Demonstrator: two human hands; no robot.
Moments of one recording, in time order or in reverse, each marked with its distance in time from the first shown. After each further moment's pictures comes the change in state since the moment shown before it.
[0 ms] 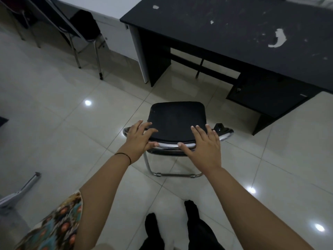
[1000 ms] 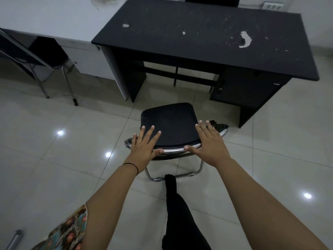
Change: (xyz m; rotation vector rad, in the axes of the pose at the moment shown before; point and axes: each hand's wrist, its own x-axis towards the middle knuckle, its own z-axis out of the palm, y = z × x) left_hand 0.055 -0.056 0.002 0.105 -0.055 0.218; right_hand 0.041 -0.024 0.005 -0.015 -0.126 0.107
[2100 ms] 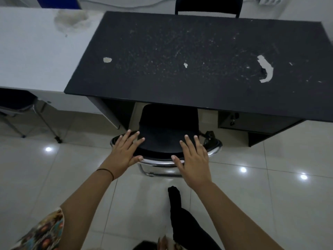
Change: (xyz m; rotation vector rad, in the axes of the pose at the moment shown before) left_hand 0.306 -0.198 -0.112 0.007 0.057 0.289; right_hand 0.297 -0.067 -0.029 0.115 0.108 0.211
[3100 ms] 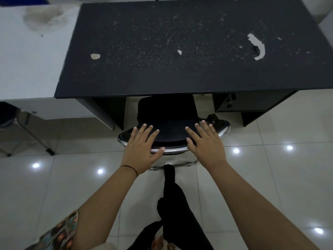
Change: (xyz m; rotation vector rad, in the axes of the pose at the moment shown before) left_hand 0.009 0.010 0.001 0.130 0.068 0.068; right_hand 0.014 -0.020 0.008 -0.223 0.047 0.078
